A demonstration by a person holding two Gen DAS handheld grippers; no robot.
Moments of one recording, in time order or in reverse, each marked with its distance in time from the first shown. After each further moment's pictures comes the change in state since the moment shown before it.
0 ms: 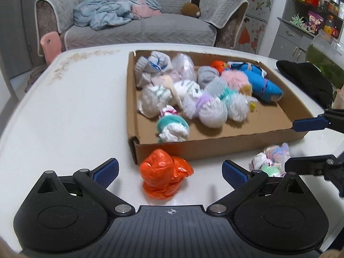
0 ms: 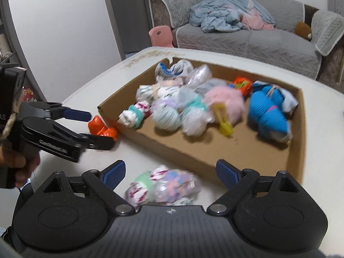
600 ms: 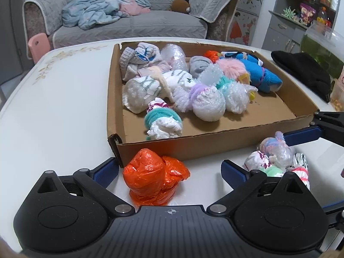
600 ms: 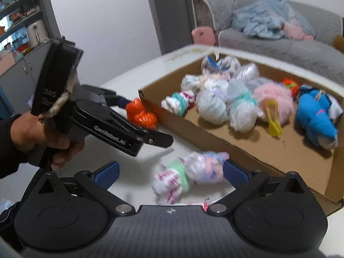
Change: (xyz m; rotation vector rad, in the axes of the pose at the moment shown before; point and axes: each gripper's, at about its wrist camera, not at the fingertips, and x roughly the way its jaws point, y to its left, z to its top) left arm 0.026 -0.006 -0.006 0.050 0.008 -0.032; right arm 0.017 0.011 -0.018 -0.125 0.006 0.214
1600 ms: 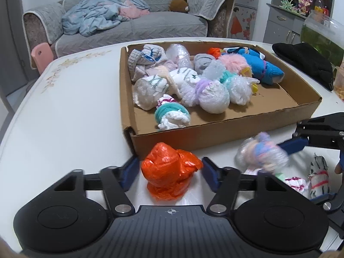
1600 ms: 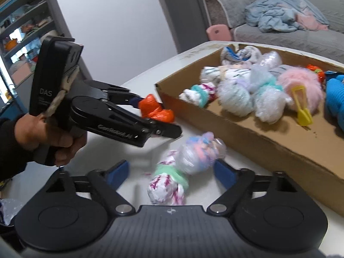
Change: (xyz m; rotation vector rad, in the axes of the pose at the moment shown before) left arm -0.014 0.004 -0.007 0.059 -0.007 0.042; right arm 0.018 0.003 -0.013 0.044 -0.033 0.145
